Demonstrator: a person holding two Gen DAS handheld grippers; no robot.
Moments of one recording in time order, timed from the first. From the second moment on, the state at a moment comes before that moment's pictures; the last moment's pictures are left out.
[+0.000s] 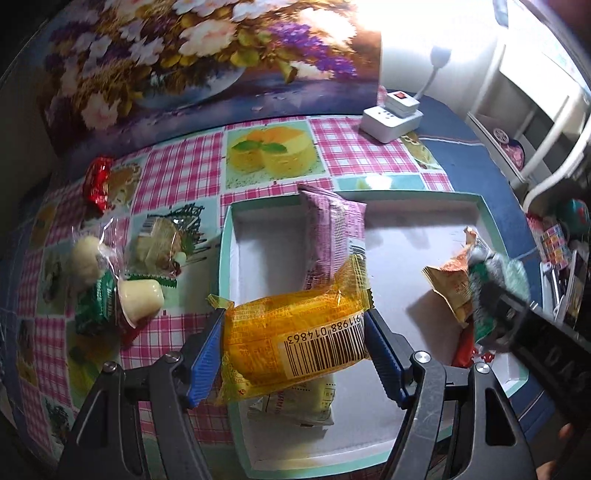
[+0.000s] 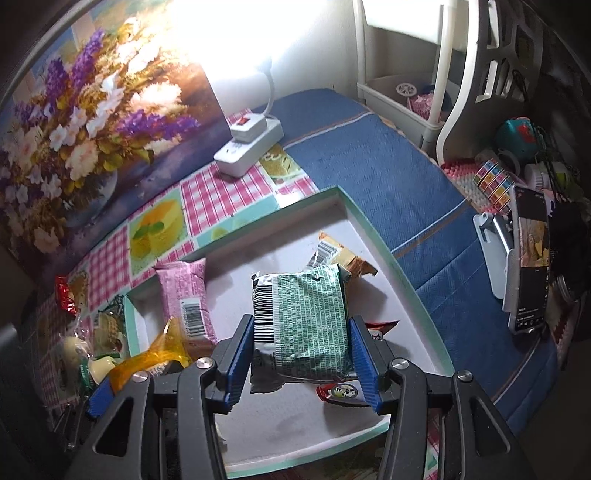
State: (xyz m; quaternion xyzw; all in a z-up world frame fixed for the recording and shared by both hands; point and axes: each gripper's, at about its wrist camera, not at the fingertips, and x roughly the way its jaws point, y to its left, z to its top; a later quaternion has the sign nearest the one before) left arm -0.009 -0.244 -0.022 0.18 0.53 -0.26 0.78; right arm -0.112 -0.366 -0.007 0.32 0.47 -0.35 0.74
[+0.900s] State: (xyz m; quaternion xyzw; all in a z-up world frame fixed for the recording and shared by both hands) left arm 0.036 -0.226 -0.034 0.08 0.54 -0.23 0.81; right arm -0.089 -0.356 -0.047 0.31 0.53 -0.31 0.73
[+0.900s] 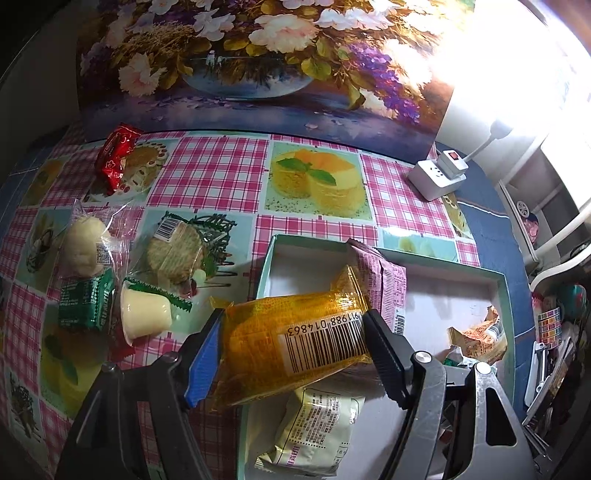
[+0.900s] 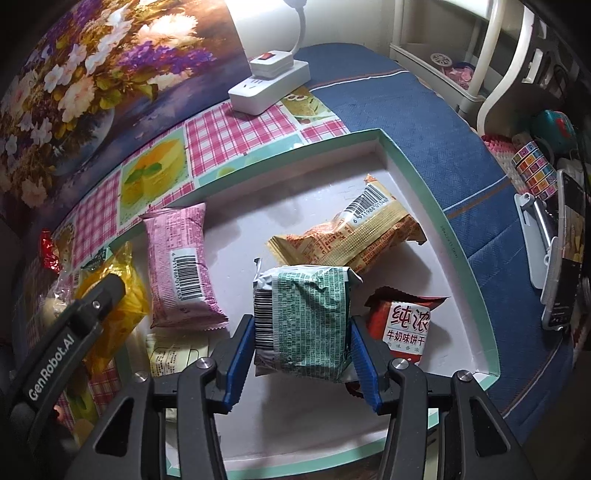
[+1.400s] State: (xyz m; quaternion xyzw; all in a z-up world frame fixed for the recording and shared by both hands) left arm 0.027 -0.242 -0.036 0.09 0.55 -0.25 0.79; right arm -0.088 -0.356 -0.048 0.31 0.54 -0.30 0.73
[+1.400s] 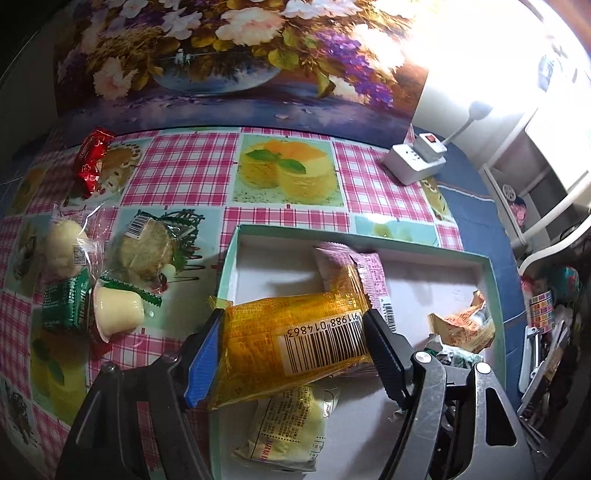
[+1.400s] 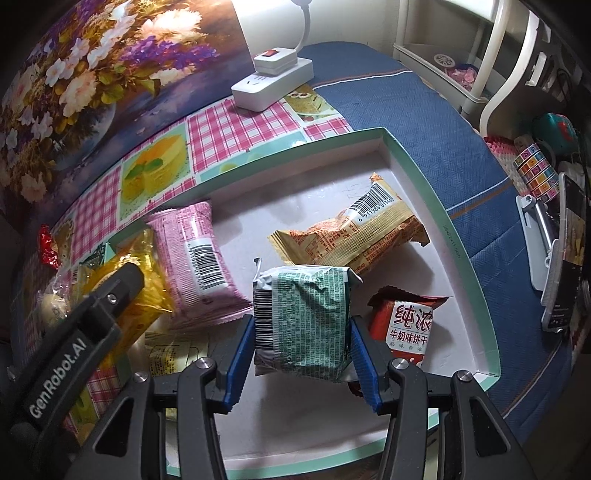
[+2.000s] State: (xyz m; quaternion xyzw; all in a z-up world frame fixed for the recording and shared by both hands) left arm 0.027 -0.243 -0.043 0.10 0.56 -0.25 0.79; right arm -0.088 -0.357 -0.058 0.31 0.54 -0.30 0.72
